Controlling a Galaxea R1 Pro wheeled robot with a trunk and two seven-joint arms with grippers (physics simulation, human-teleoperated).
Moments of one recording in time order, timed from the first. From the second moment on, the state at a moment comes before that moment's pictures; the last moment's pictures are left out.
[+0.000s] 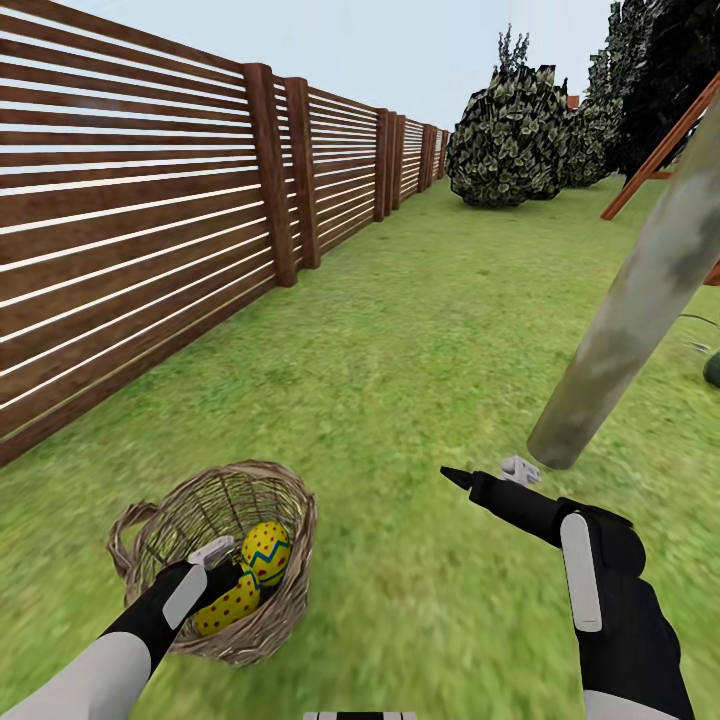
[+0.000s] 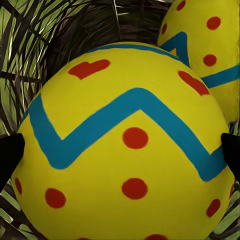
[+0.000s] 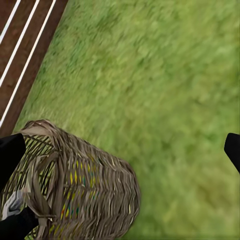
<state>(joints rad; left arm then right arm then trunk) -0.65 0.09 0.01 -0.45 0.59 0.42 0.25 -0.44 0.10 -0.32 -1.58 -0.22 1.04 0.44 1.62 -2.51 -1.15</state>
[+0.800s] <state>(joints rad) -0.65 0.09 0.01 -0.45 0.59 0.42 0.24 -0.44 0.10 -0.32 -1.58 -0.22 1.04 0.44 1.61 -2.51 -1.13</state>
